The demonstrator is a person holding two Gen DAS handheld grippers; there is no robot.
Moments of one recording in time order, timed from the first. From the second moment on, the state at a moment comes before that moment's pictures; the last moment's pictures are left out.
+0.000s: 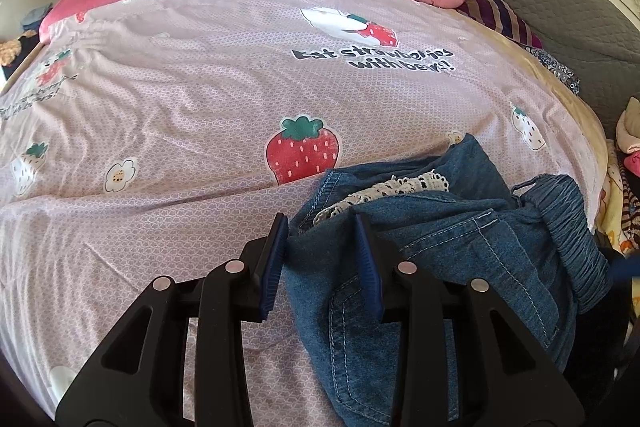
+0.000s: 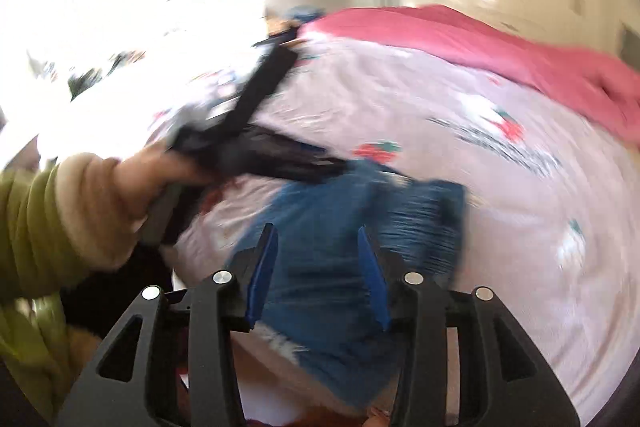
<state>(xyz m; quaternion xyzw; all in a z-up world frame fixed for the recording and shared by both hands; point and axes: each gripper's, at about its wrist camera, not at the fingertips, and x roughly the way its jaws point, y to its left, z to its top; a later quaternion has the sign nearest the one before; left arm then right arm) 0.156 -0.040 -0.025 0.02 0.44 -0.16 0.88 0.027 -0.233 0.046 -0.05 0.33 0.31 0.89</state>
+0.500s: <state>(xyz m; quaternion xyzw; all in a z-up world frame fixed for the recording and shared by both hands) 0.113 -0.052 0.021 0.02 0.38 -0.20 0.90 0.037 -0.253 0.032 -0.01 0.34 0.28 0.90</state>
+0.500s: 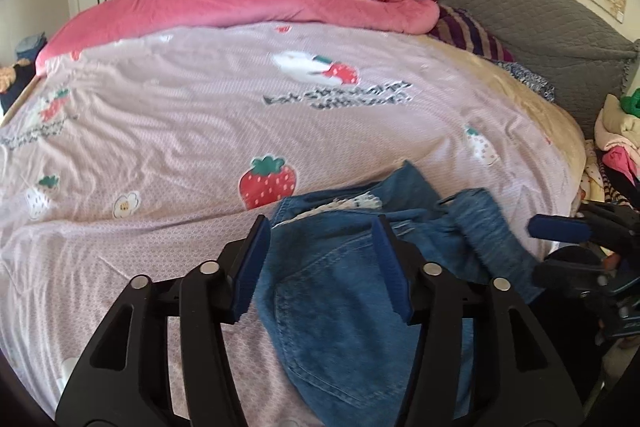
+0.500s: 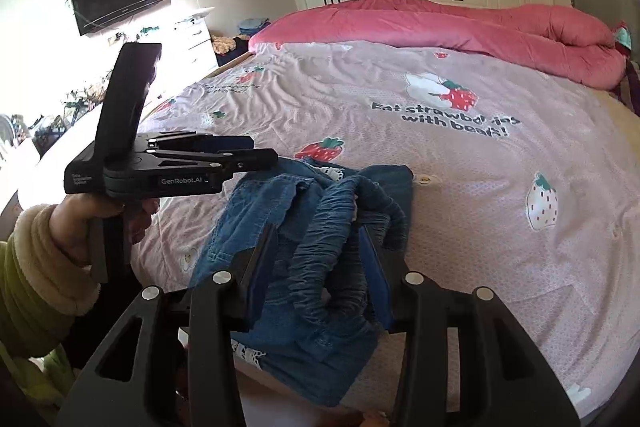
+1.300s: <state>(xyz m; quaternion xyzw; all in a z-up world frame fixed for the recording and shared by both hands) 0.071 -0.063 0.023 0.04 0.37 -0.21 0.90 0.037 -0.264 0.033 -0.03 0.35 0.23 0.91</state>
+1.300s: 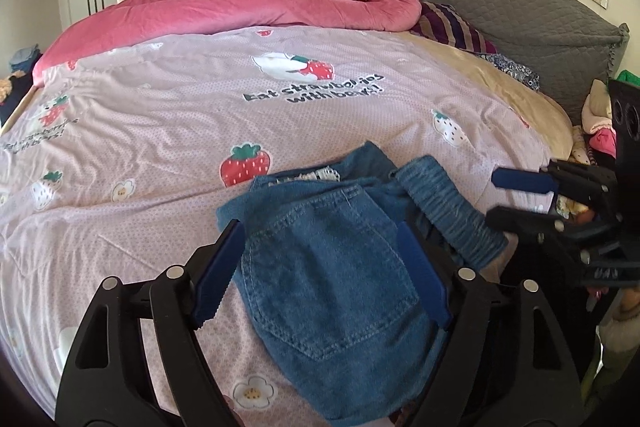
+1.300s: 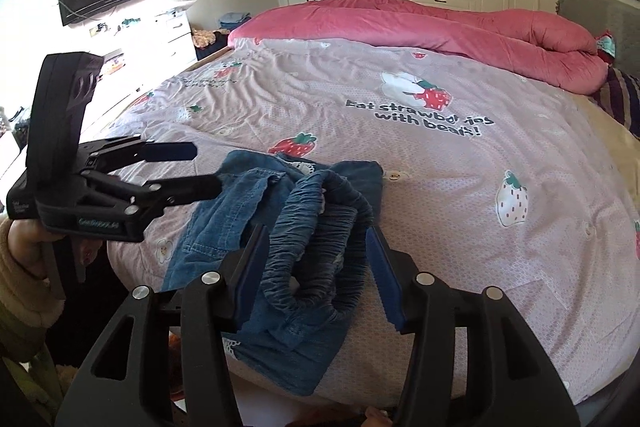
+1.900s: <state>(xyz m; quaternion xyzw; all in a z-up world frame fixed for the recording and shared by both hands) 0.024 -0.098 -0.041 0.08 0.44 -0.24 0.86 0.072 -0.252 0.035 -0.01 0.38 0.23 0.90</state>
